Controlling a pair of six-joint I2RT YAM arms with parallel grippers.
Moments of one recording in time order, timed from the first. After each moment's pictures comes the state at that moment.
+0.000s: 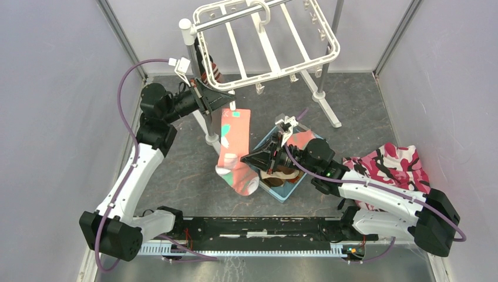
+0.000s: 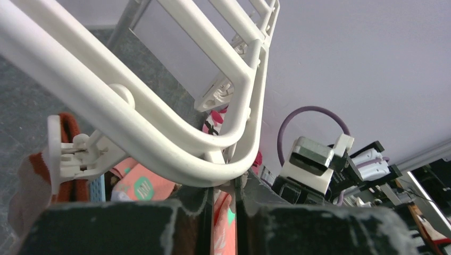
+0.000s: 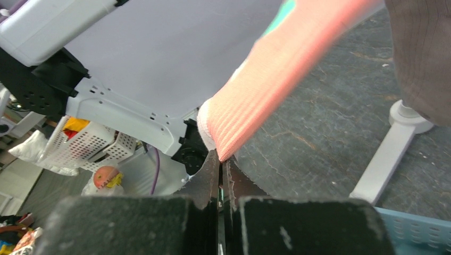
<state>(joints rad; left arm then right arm) -0.26 1.12 1.10 0.17 0.79 -0.80 0.95 1.08 0.67 0.54 -0.37 0.58</state>
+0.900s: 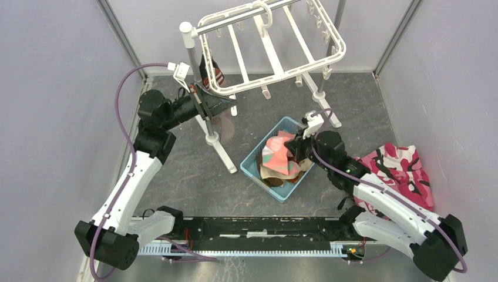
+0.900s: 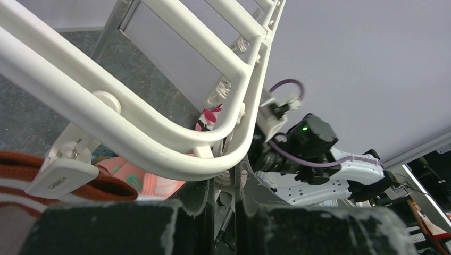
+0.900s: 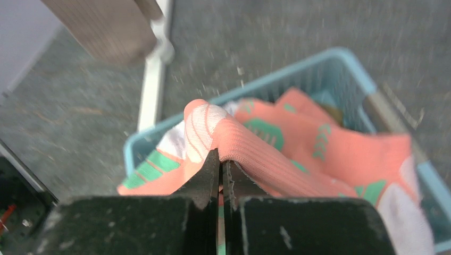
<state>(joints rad) -0.30 1.06 1.07 0.15 0.76 -0.80 0.67 0.91 0.65 -0.02 0.02 0.28</state>
